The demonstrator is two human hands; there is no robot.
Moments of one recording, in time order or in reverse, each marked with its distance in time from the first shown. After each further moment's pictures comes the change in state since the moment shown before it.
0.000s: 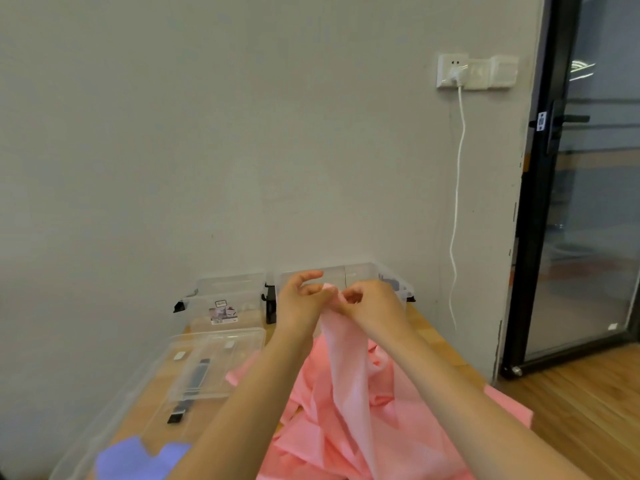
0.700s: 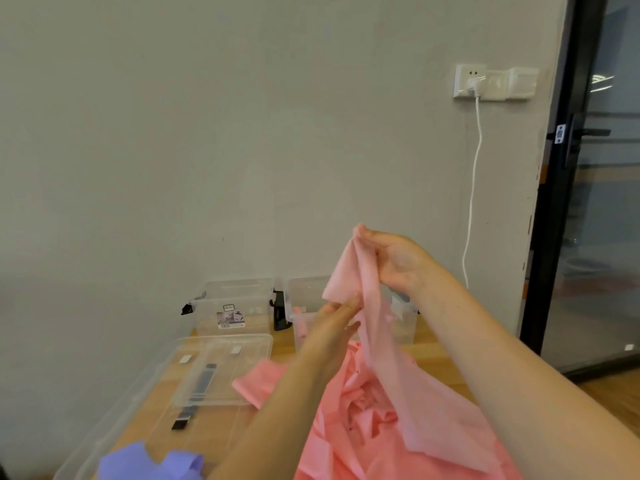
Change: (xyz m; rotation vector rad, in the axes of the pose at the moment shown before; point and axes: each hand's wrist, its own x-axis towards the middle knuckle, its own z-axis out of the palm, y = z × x) left_hand 0.000 -0.021 0.007 -0.320 -0.338 -0.200; right_hand 0.071 -0.034 -0.039 1.215 -0.181 0.341
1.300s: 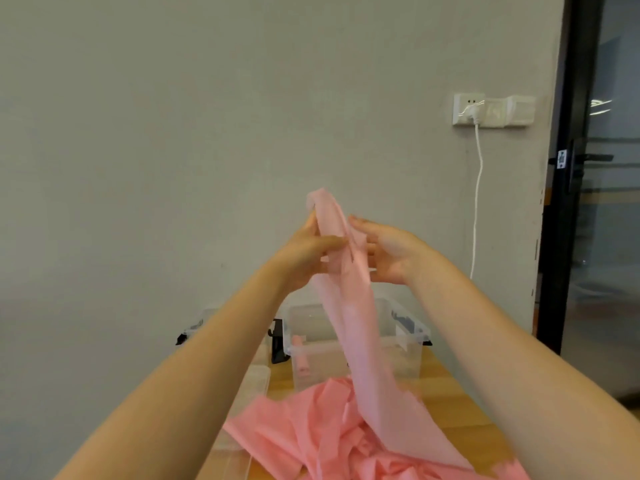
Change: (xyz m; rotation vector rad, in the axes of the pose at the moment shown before) left_hand 0.064 0.142 0.019 0.491 -0.165 0.184; right_hand 0.028 -0.049 0.014 -0.470 -0.026 0.108
